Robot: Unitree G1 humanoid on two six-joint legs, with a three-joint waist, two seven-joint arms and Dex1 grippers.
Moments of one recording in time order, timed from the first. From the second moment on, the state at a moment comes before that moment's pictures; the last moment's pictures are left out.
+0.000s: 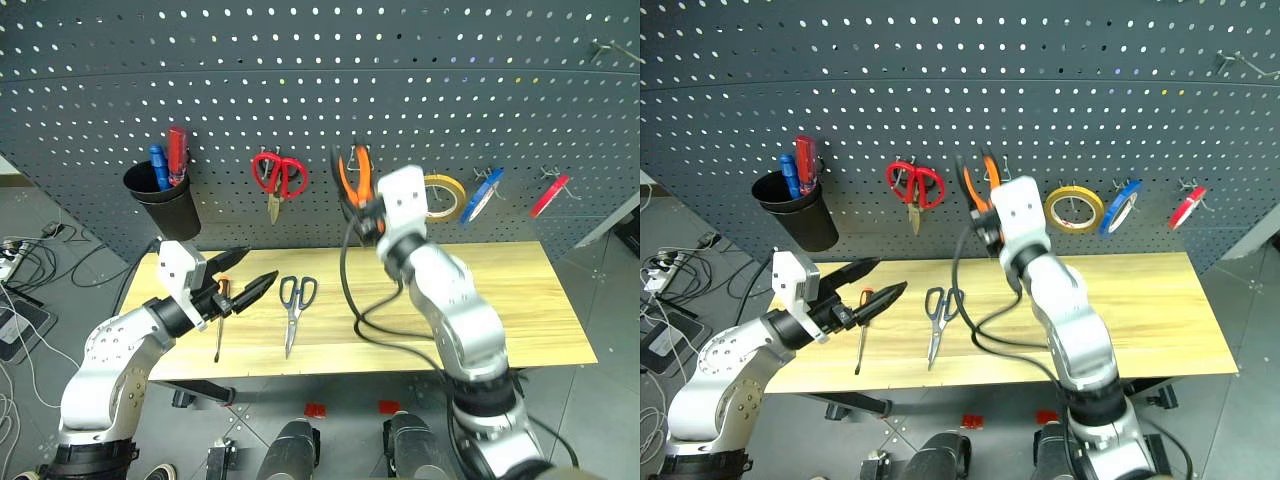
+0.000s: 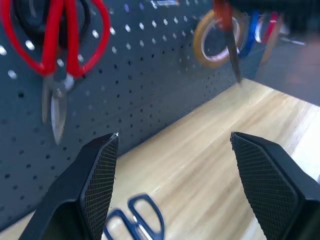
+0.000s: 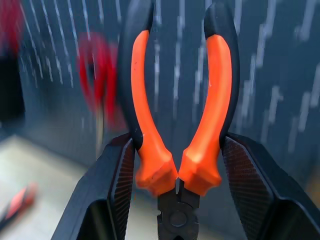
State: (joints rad) left arm -0.06 0.56 0.24 -0.31 -0.53 0.35 -0.77; right arm -0.62 0.02 0.19 -0.32 -0.02 0.58 0.16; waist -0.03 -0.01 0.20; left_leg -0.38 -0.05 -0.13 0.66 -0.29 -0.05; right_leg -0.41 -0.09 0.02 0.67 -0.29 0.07
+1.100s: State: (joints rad) left arm -0.25 0.54 0.14 -0.29 -0.49 0.45 -0.68; right arm -0.86 0.03 0.09 0.40 -0.05 0.10 0.08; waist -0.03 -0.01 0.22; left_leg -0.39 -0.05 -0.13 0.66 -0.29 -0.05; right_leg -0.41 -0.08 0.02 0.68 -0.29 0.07
